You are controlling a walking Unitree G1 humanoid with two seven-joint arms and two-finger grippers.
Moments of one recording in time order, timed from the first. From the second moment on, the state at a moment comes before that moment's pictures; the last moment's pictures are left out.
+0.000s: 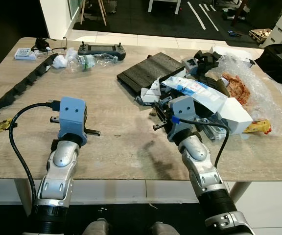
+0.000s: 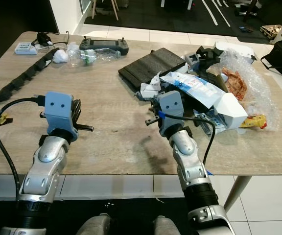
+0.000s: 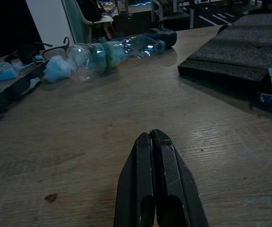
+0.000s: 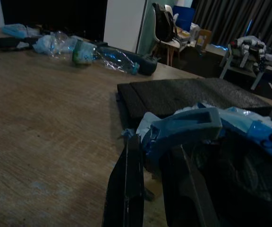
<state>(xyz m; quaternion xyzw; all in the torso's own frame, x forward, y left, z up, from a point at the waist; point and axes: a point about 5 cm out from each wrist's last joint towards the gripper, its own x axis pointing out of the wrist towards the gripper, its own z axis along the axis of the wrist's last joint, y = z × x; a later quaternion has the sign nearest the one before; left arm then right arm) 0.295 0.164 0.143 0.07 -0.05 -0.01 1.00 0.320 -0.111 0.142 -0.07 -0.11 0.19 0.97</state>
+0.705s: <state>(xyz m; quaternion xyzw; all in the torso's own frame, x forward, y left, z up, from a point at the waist) 0.293 0.158 0.140 0.06 -0.04 -0.02 1.00 0.316 -0.113 0.138 -0.06 -0.09 0.18 0.98</state>
